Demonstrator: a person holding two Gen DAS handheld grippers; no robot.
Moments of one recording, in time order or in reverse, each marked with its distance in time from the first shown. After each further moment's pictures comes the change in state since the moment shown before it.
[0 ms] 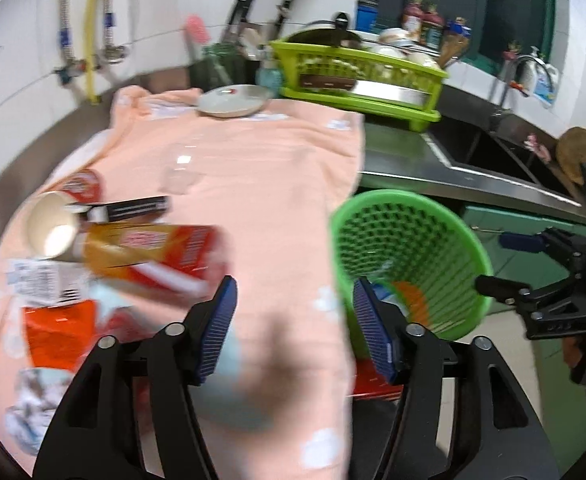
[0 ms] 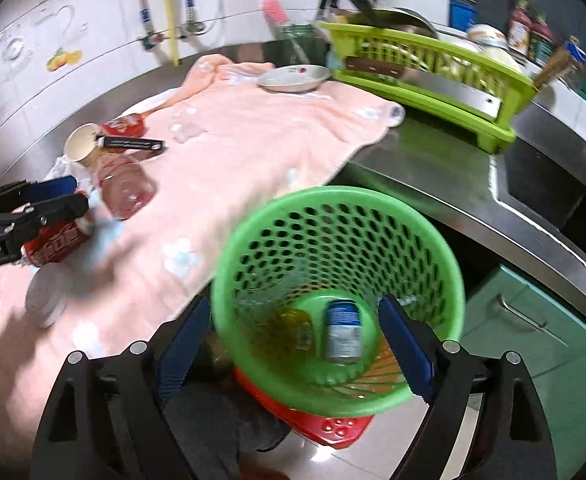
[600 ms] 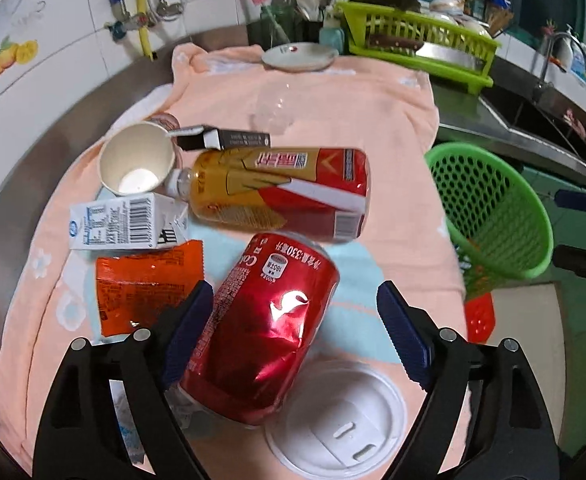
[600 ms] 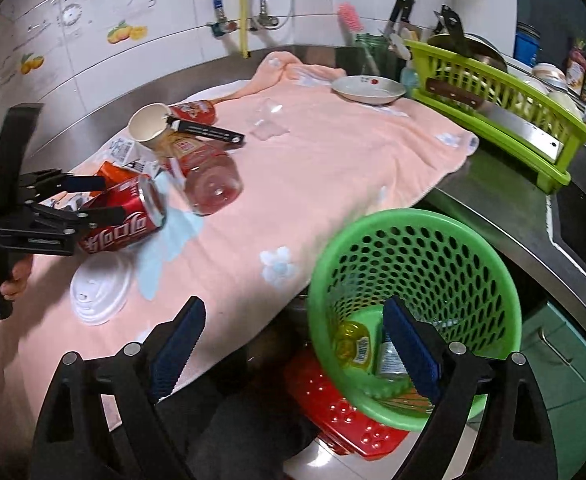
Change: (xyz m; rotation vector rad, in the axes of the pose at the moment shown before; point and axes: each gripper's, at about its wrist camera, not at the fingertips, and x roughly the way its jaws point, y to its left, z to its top) left arm 0.001 0.088 -0.036 0.005 0.136 0.114; right arm 0.004 0.077 0.009 -0.119 -0.007 0.115
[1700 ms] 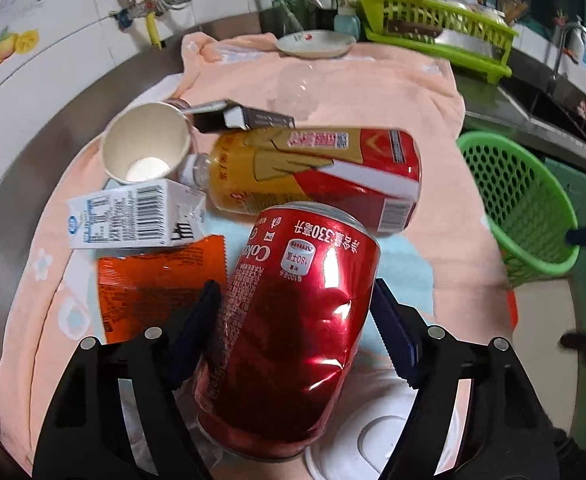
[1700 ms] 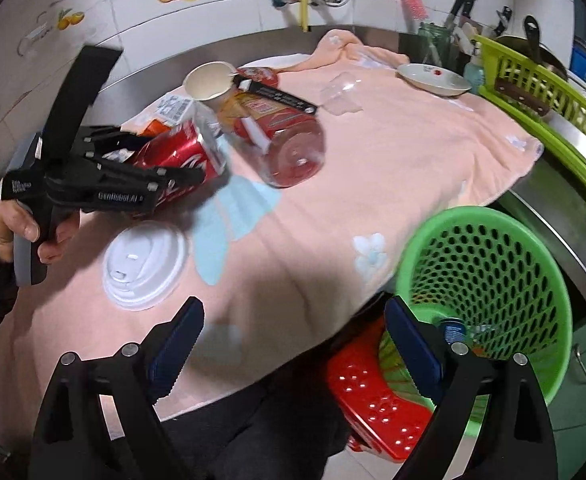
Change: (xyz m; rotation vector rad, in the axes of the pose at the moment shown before) left arm 0.018 0.020 0.000 -0.005 0.000 0.038; right arm 0.032 0.059 -0.007 -0.101 0.071 0.121
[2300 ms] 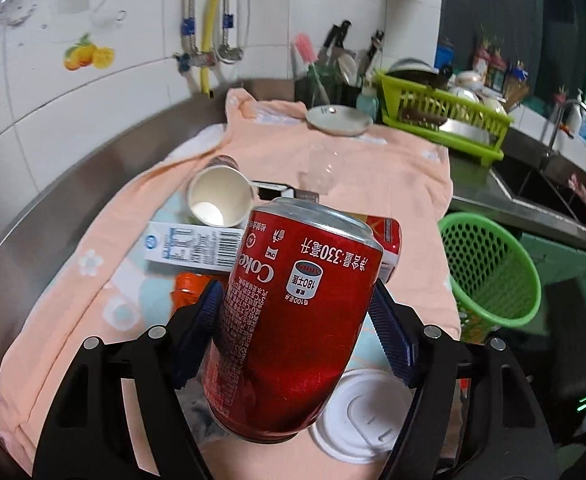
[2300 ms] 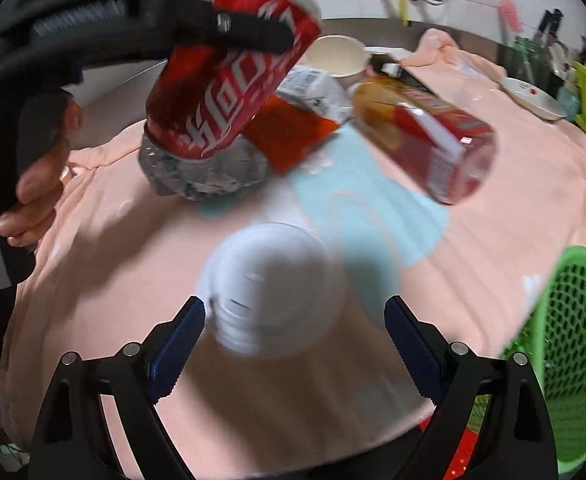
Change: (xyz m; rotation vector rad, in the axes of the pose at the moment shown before) left arm -0.092 0.038 -0.006 -0.147 -0.206 -0.021; right arm 0.052 0.095 0.016 -0.126 0.021 0.193
